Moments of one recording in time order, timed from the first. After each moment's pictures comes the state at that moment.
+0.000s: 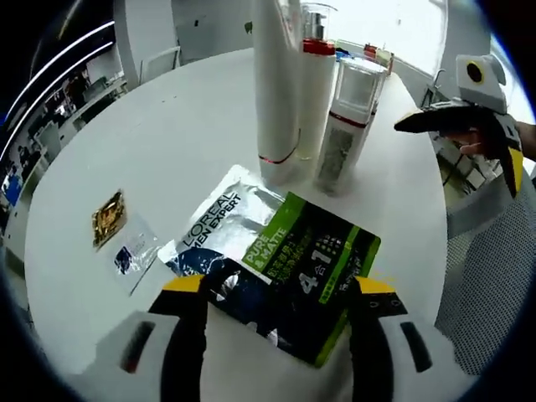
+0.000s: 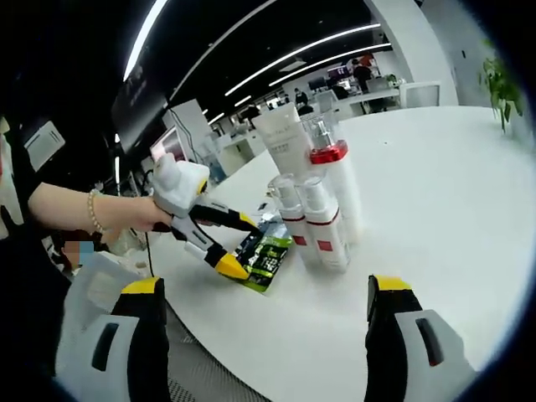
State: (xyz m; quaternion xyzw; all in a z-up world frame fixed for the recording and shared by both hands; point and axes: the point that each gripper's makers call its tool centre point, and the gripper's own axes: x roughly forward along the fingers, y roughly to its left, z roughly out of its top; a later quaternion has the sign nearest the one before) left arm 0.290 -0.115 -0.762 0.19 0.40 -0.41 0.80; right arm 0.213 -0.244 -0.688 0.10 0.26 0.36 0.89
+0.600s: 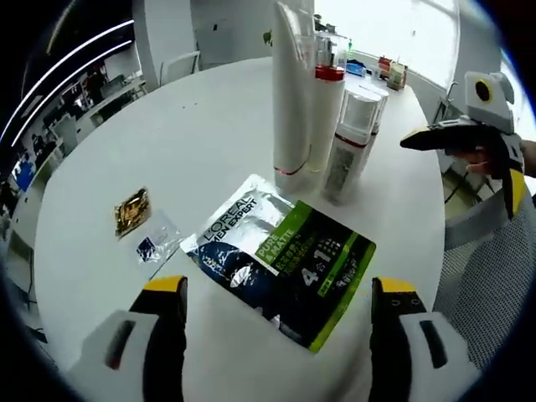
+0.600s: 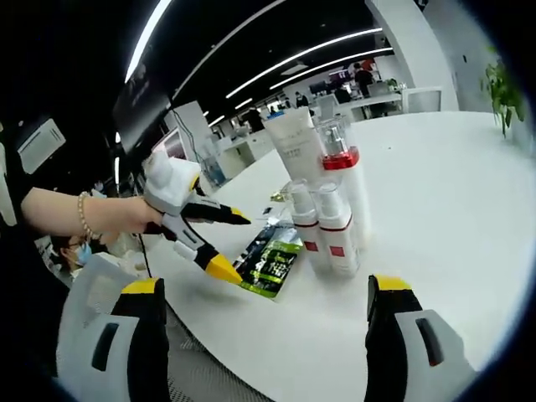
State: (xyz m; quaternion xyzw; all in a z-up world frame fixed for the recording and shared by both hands) left arm 0.285 -0.093 -0.744 0.18 0.39 -0.36 0.82; right arm 0.210 -0.232 -0.678 0.11 0.25 0.36 0.89
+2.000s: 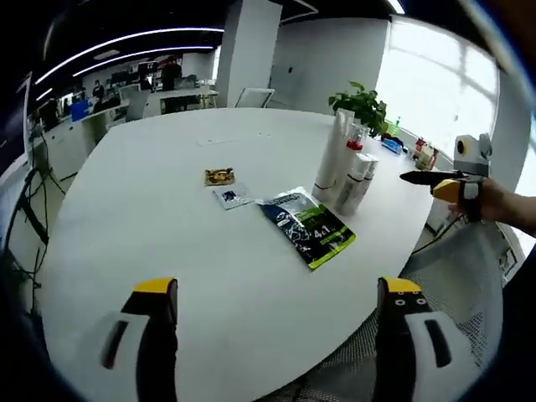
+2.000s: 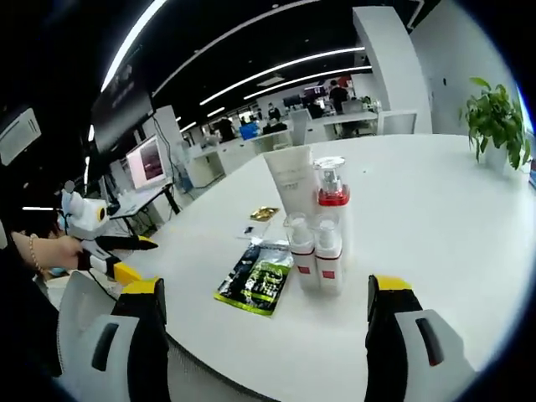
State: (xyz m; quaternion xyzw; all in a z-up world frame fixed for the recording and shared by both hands) left arm 0.195 0.028 -0.678 0.00 0.33 -0.27 0.91; right arm 0.213 -0.232 -0.643 0.06 0.24 0.27 0.93
